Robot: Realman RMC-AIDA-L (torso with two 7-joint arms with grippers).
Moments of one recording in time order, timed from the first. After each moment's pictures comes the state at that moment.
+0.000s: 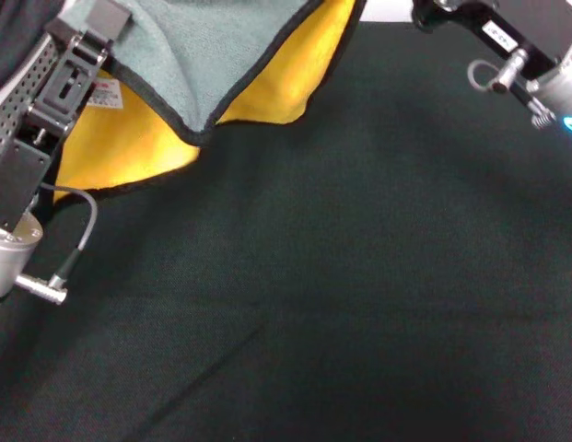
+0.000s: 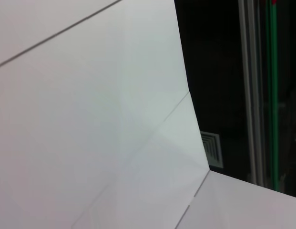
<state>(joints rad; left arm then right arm) -0.45 -2.10 0.48 0.02 1.32 2.04 -1.23 0.68 2.03 -1.81 -0.42 -0.19 -1.45 0.54</state>
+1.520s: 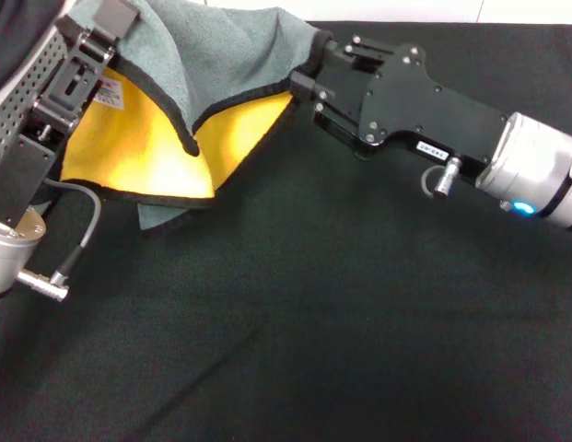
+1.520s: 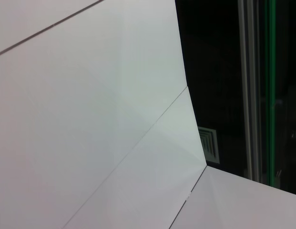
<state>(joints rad) -0.46 -2.10 0.49 0.03 1.33 2.03 -1.25 0.64 2.03 -1.99 -0.43 -0.28 -1.27 0.56</state>
